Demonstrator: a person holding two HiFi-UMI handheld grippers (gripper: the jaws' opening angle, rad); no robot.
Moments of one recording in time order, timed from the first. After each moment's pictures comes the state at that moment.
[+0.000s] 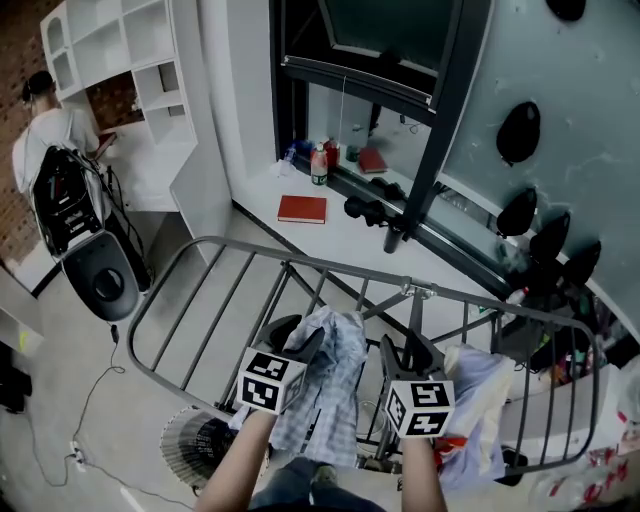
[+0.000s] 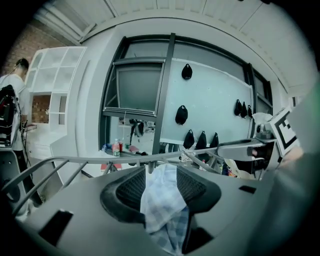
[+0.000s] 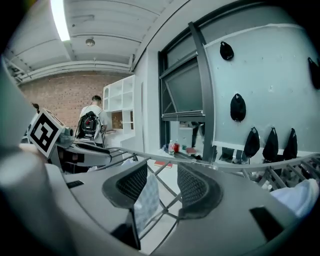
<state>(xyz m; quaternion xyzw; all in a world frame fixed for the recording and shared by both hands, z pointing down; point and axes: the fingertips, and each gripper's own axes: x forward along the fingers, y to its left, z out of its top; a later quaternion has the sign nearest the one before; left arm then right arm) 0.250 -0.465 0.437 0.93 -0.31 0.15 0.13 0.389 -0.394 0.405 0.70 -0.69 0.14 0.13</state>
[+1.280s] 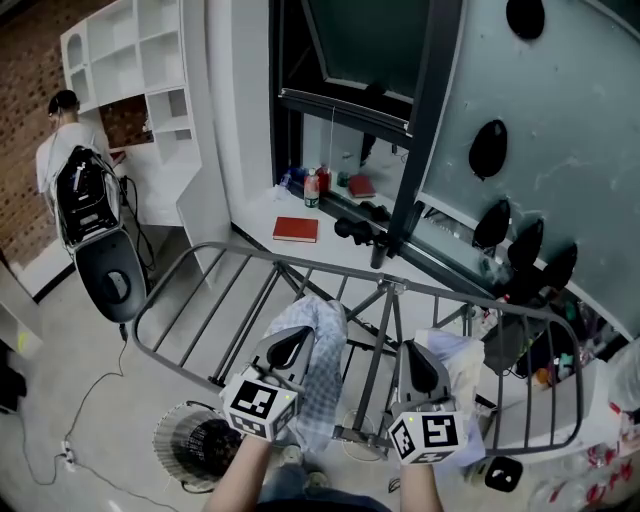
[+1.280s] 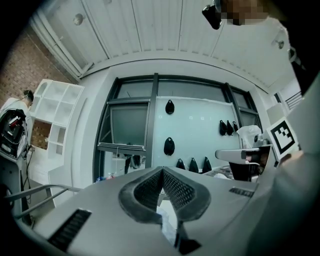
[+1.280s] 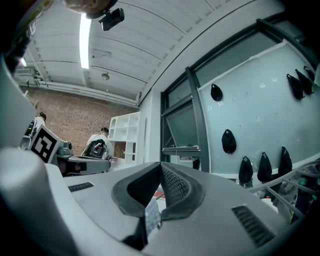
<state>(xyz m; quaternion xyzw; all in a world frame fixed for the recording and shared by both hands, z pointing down) 0.250 -0.334 0.323 0.95 -0.32 0.00 0.01 0.392 -0.257 0.308 0.70 -0.72 -0.01 0.00</state>
